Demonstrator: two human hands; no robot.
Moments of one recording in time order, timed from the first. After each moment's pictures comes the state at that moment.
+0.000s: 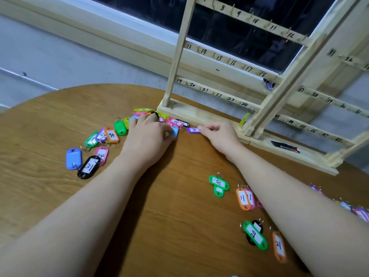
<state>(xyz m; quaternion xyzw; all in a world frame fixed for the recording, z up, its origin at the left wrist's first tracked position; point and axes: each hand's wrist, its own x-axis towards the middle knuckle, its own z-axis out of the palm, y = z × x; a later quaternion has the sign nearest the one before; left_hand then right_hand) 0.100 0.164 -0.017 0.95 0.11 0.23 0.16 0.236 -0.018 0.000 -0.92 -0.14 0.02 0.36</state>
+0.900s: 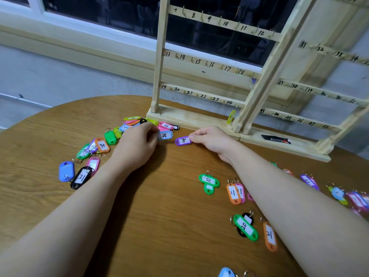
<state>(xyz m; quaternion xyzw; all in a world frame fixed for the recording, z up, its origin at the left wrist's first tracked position) 0.100 0.169 -0.015 0.91 0.07 0.24 0.33 0.214 -0.031 0.021 -0.87 -0.14 0.19 0.43</state>
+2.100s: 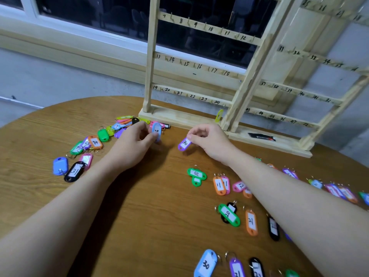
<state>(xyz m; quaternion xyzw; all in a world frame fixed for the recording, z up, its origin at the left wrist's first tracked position) 0.081 0.154 -0.003 0.85 0.05 0.18 0.49 0.190 -0.061 0.023 -0.86 -0.26 0.05 0.45</state>
